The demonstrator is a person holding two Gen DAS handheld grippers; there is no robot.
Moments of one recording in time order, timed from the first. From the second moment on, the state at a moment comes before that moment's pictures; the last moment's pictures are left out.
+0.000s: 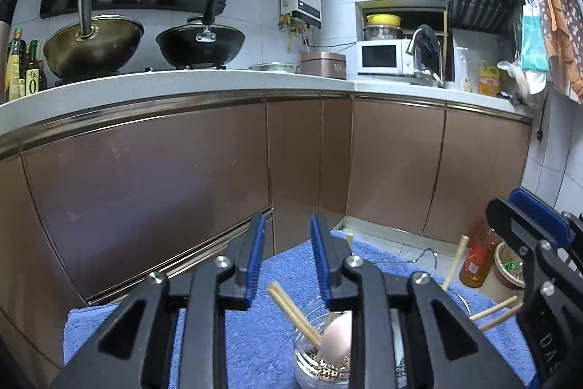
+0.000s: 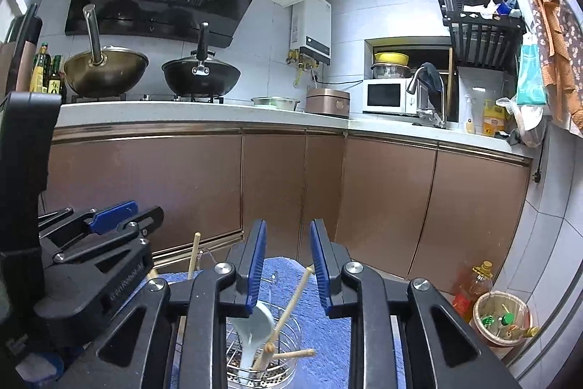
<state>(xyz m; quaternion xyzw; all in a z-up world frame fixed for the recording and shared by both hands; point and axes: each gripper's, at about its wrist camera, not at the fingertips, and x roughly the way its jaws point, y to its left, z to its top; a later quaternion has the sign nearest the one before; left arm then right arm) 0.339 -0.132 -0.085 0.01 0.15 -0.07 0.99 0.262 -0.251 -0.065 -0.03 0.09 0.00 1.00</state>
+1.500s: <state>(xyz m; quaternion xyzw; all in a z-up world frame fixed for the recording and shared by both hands) 0.160 -0.040 -0.067 0.02 0.17 -0.04 0.99 0.114 -0.247 -0.085 0.03 0.18 0.01 0.98</state>
